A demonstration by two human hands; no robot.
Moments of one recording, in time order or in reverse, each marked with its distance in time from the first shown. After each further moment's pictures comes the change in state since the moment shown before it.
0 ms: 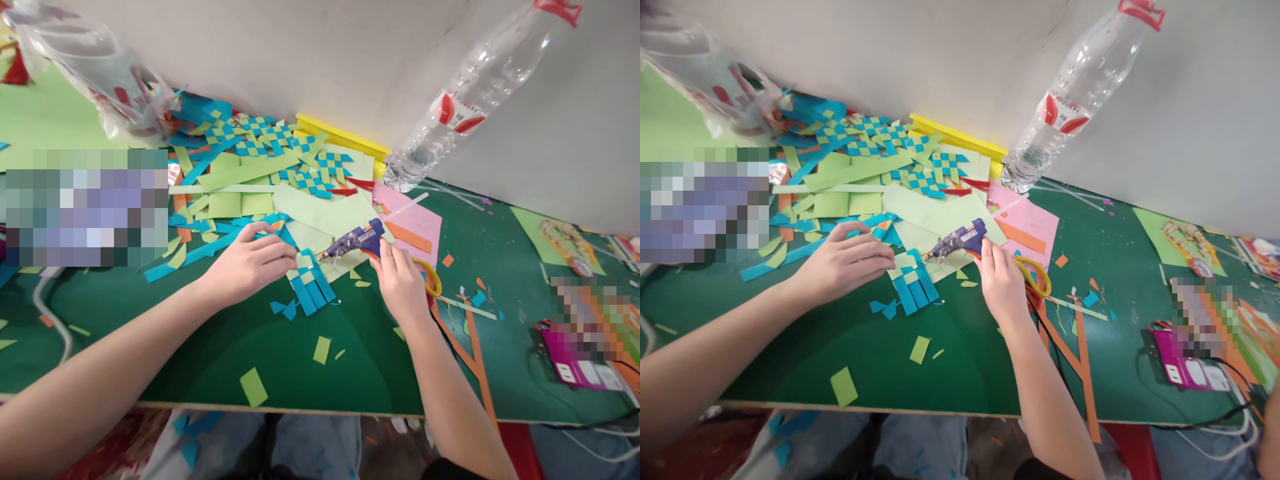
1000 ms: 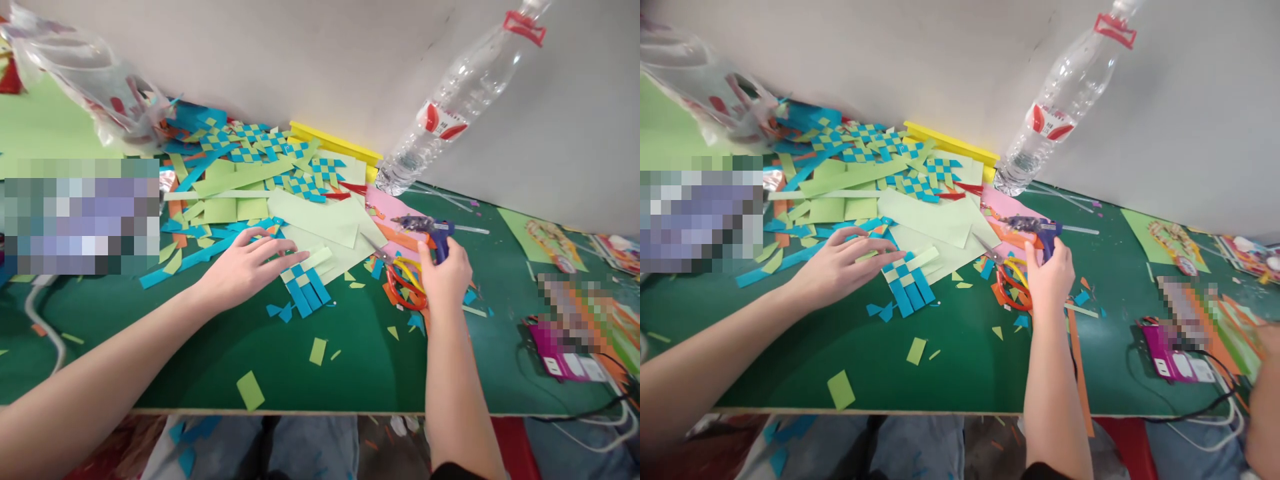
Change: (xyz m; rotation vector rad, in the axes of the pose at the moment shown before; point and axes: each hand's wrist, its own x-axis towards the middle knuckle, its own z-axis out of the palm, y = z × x) left_hand -0.002 0.002 0.002 0.046 -0.039 -0.076; right_hand -0.018 0.077 0.013 0.146 0.086 0.808
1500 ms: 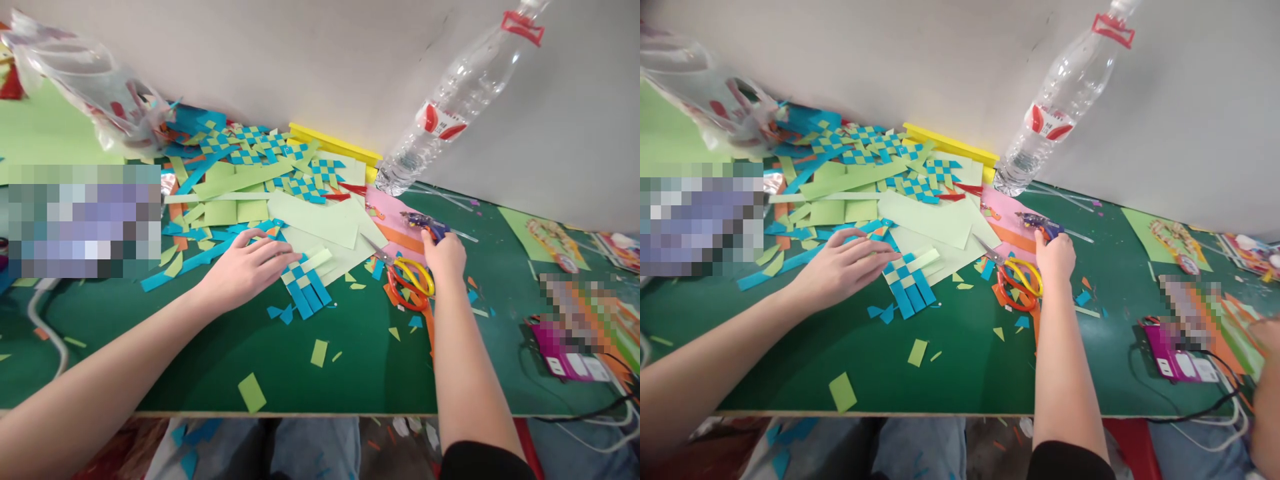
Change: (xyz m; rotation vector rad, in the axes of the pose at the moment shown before) left_hand 0.001 -0.002 0.001 0.007 0.020 0.014; right_hand 0.050 0.031 0.041 -0.138 -0.244 0.217
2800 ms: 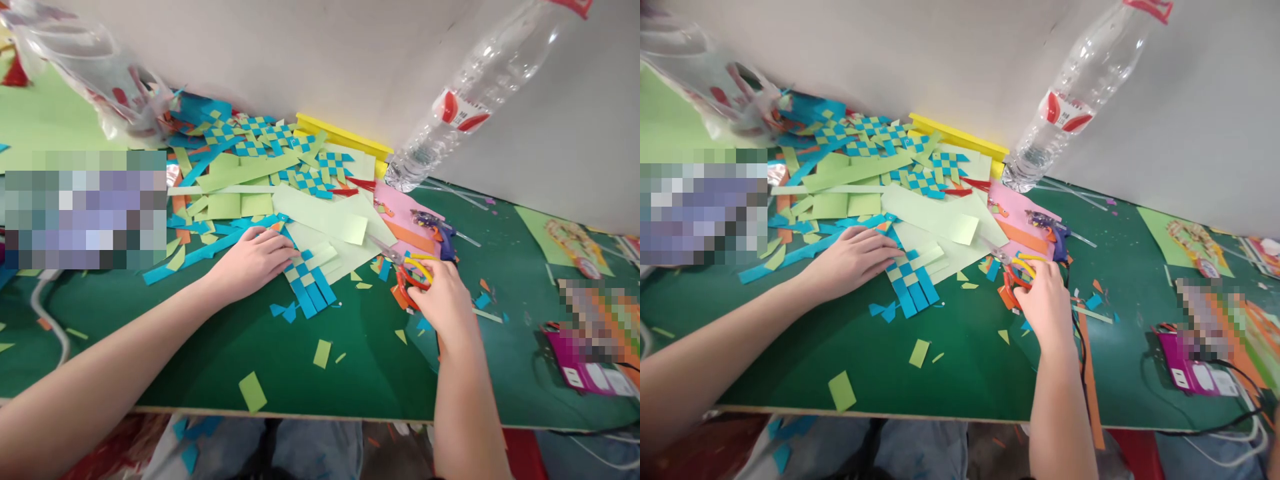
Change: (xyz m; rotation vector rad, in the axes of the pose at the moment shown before) left_hand 0.000 -0.006 0.012 -0.098 -0.236 -0.150; right_hand -0.104 -0.017 -0.055 0.025 -0.213 -0.366
